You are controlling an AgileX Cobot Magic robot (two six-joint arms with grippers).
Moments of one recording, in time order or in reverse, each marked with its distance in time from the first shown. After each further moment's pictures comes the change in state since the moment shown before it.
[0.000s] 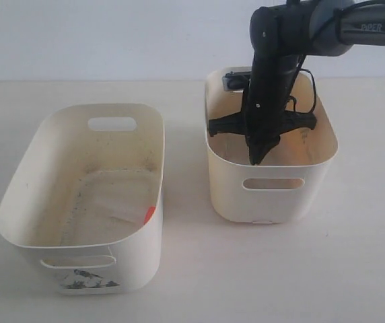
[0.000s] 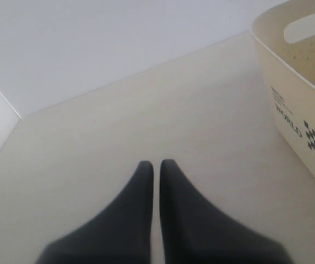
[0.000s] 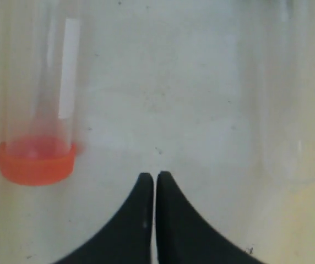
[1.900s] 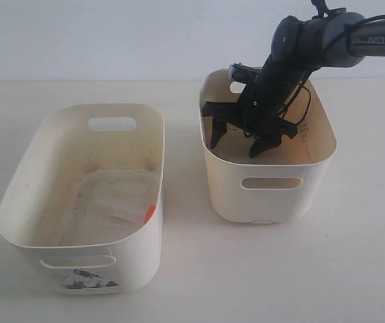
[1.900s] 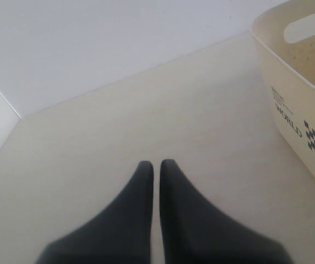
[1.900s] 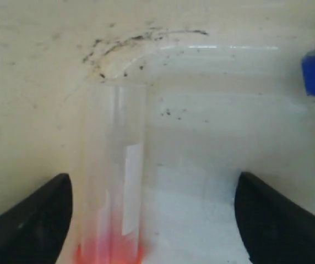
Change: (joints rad) left arm 0.000 0.000 0.000 0.000 0.000 0.000; right arm -0.079 0.081 -0.008 0.344 -0.228 -0.148
